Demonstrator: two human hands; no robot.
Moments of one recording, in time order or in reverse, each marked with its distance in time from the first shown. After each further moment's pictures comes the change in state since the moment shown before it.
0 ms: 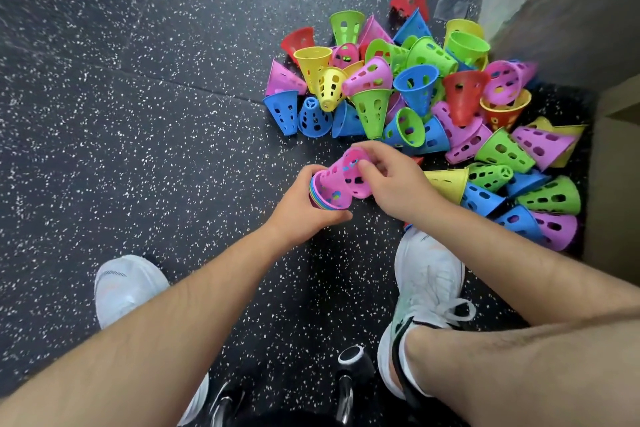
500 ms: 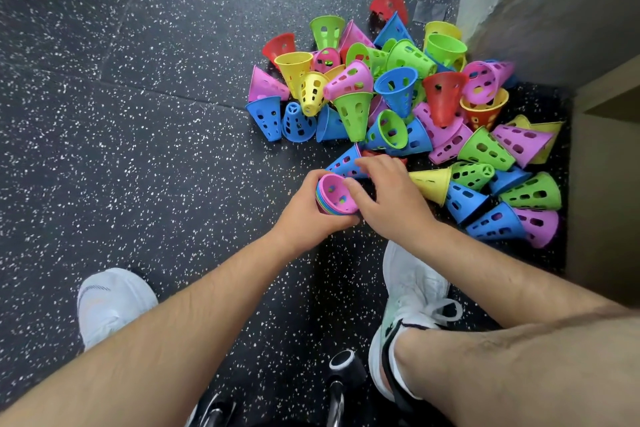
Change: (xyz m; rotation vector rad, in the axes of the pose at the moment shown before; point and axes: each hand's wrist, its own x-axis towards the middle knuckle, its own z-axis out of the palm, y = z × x) left_hand 0.002 0.014 0.031 -0.014 0.002 0.033; right_hand -0.019 0.028 -0.003 -0.442 0.113 -0.113
